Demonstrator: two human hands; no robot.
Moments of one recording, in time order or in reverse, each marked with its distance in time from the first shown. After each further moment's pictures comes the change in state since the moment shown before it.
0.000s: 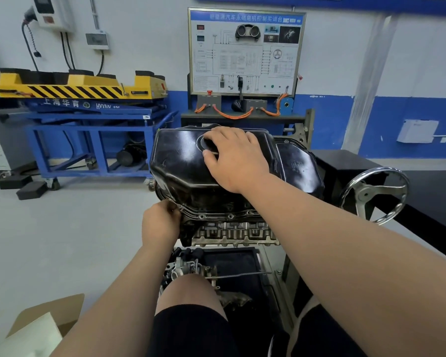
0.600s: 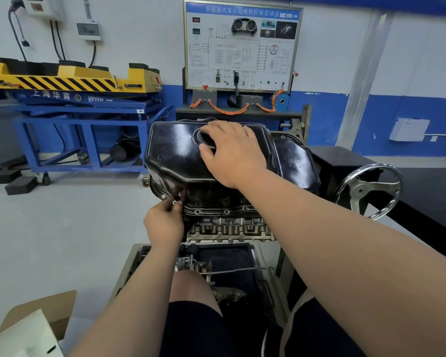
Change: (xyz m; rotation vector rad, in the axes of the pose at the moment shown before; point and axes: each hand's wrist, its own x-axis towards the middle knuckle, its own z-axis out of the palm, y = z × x) left_hand -0.014 0.005 0.023 -0.310 0.138 -0.167; right_hand 0.000 -0.001 -0.002 -0.008 -0.020 0.017
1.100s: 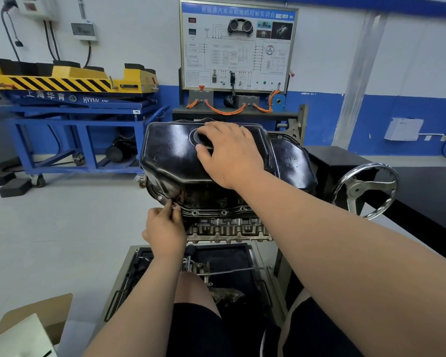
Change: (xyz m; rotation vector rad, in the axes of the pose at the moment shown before) left_hand -0.009 -0.014 0.009 0.153 0.021 0.064; right_hand -0.001 -0.001 -0.002 0.008 -0.009 0.005
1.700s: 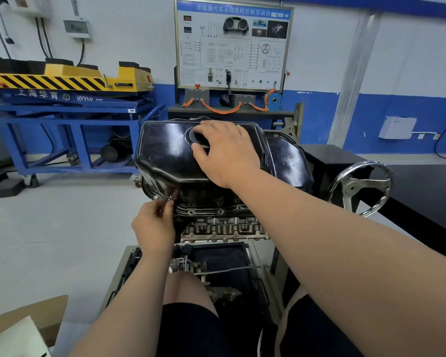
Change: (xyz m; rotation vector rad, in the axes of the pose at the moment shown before) left_hand 0.012 -0.008 -0.004 -0.195 0.084 0.076; right_hand 0.000 0.000 0.002 0.003 0.028 0.003
